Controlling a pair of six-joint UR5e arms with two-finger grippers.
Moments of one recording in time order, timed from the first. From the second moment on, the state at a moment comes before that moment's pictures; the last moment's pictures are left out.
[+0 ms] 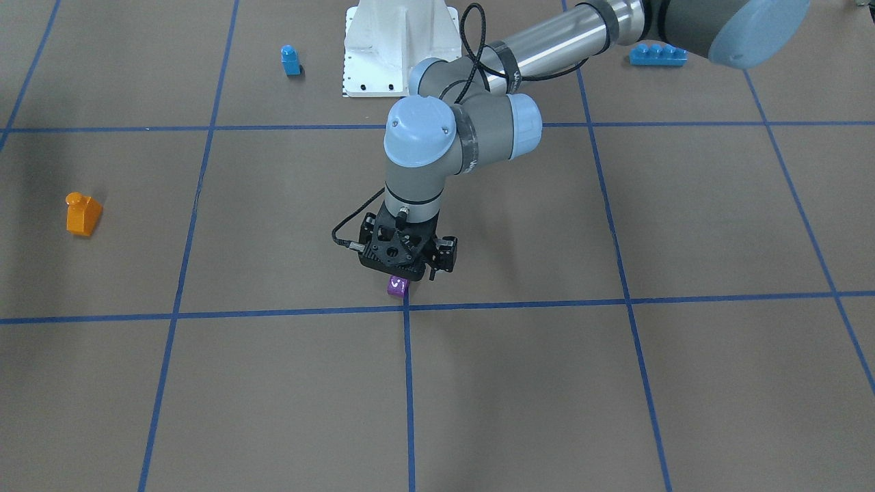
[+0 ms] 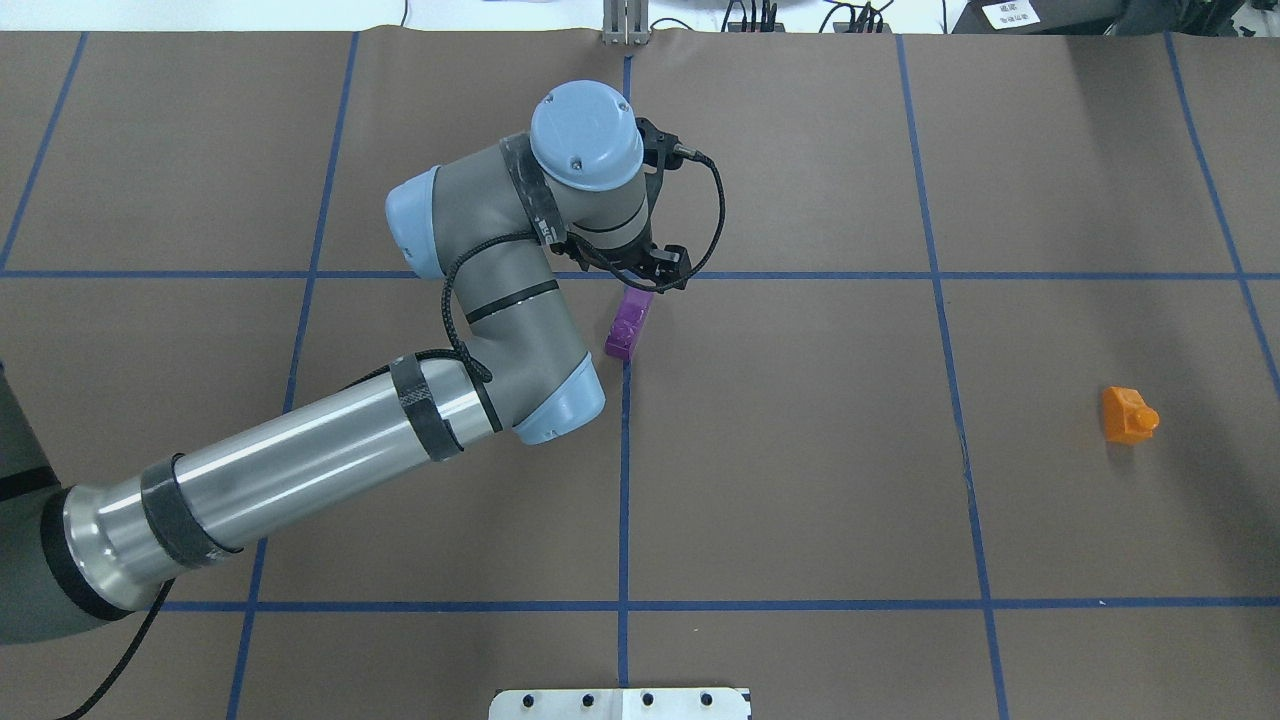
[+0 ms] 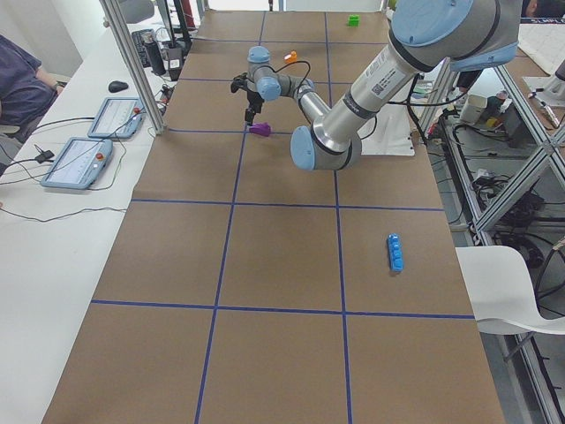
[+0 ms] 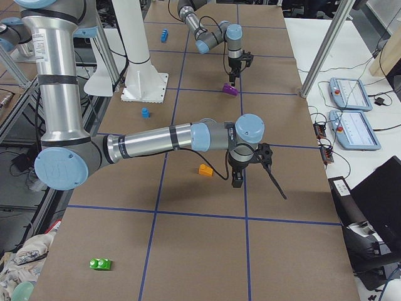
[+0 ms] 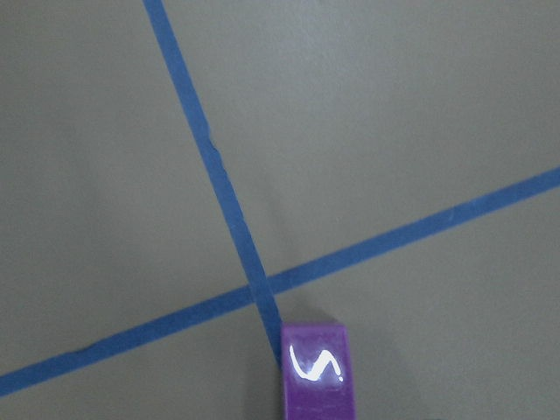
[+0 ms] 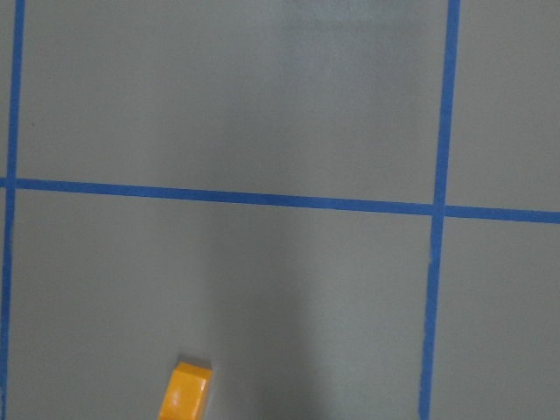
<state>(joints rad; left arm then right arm) -0.63 -2.57 -1.23 -1.77 -1.90 -0.84 1.46 -1.51 1.75 -1.67 2.42 0.14</state>
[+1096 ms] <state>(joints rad) -0.80 -2.36 -1.65 -1.45 -2.01 -0.71 1.02 -1.74 1.79 -1.05 2.23 0.86</state>
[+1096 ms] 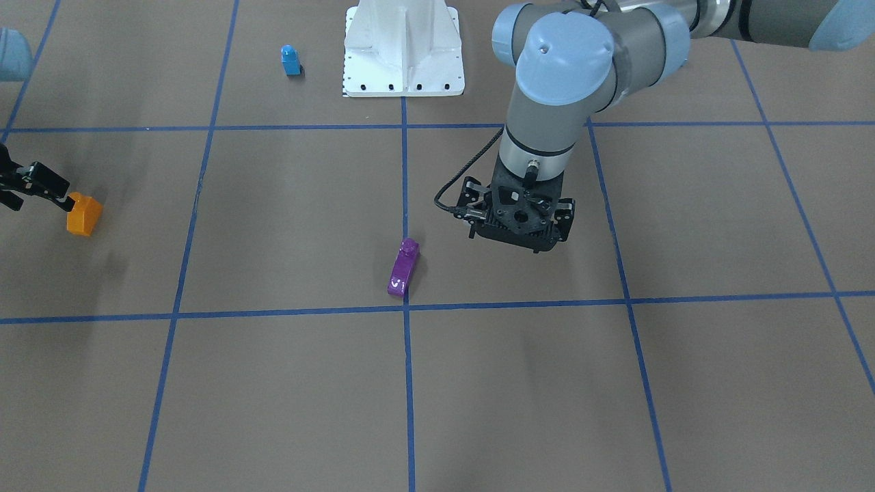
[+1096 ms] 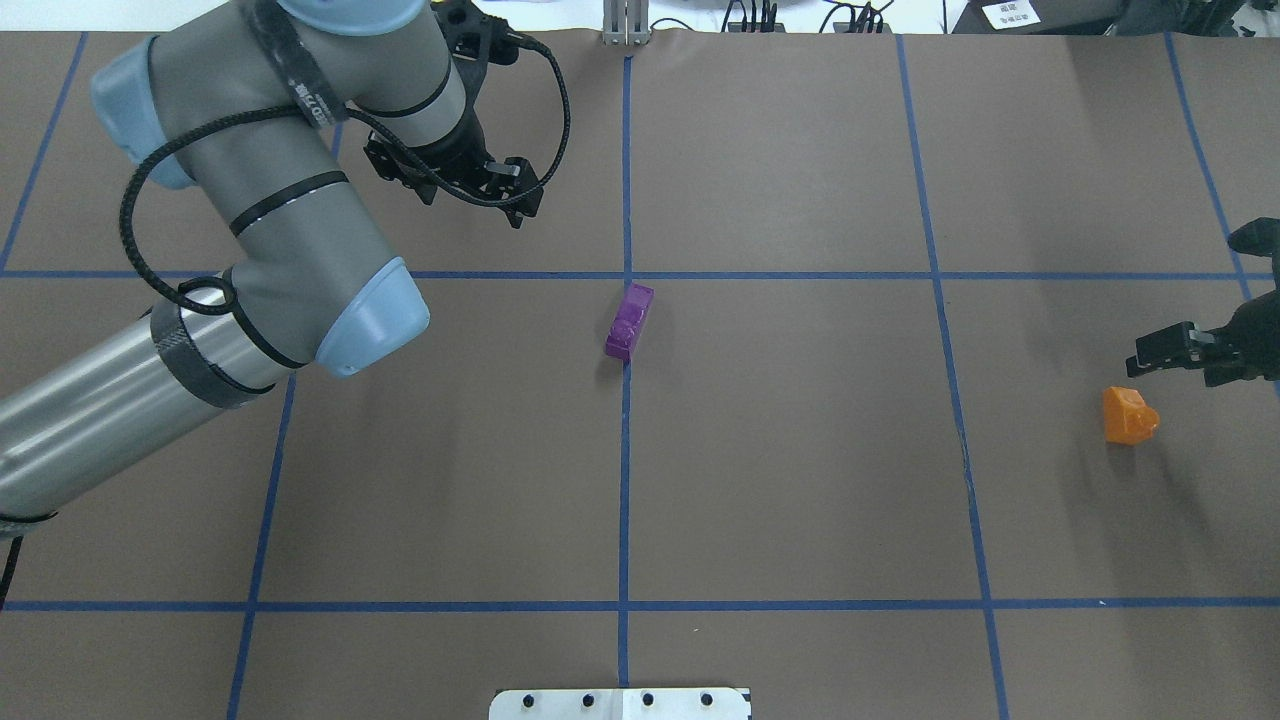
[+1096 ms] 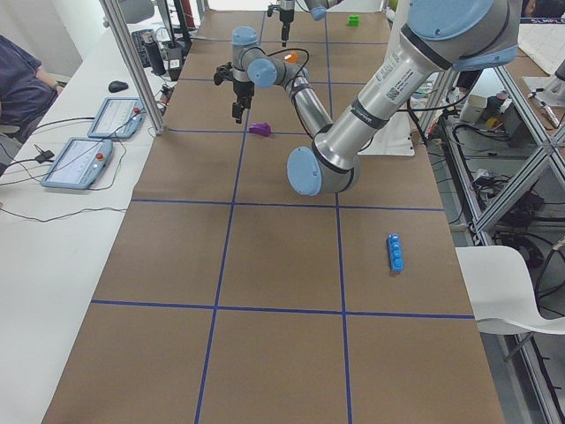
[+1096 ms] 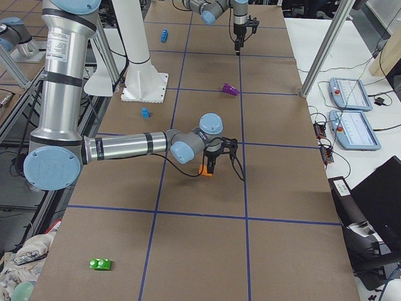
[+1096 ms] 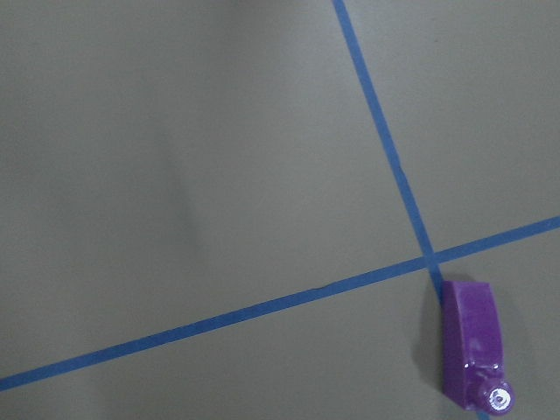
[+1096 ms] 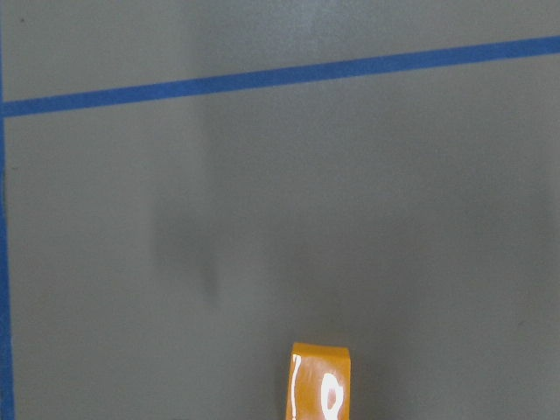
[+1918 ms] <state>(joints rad) -0.81 -2.33 -1.67 -1.44 -2.01 -0.70 0.91 -1.73 1.73 -1.05 2.19 0.87</state>
